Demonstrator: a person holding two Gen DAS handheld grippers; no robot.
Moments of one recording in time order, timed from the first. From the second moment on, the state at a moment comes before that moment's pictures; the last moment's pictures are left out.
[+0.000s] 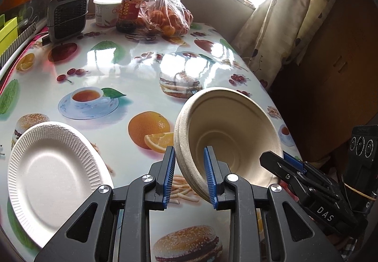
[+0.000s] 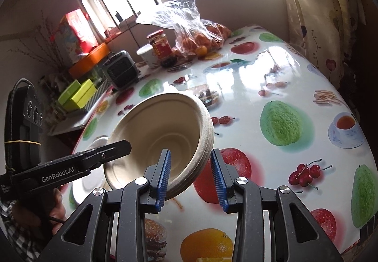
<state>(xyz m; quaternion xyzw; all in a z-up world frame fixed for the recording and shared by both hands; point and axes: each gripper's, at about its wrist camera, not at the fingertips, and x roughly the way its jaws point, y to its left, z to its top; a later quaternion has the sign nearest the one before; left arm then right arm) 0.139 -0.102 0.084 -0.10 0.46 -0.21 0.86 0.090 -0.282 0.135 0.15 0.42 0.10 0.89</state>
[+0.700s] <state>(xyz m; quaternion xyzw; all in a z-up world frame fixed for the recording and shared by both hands) 0.127 -0.041 0.086 -0.12 0.45 -0.16 0.87 0.102 -0.224 0.136 0.13 0.42 0.16 0.88</state>
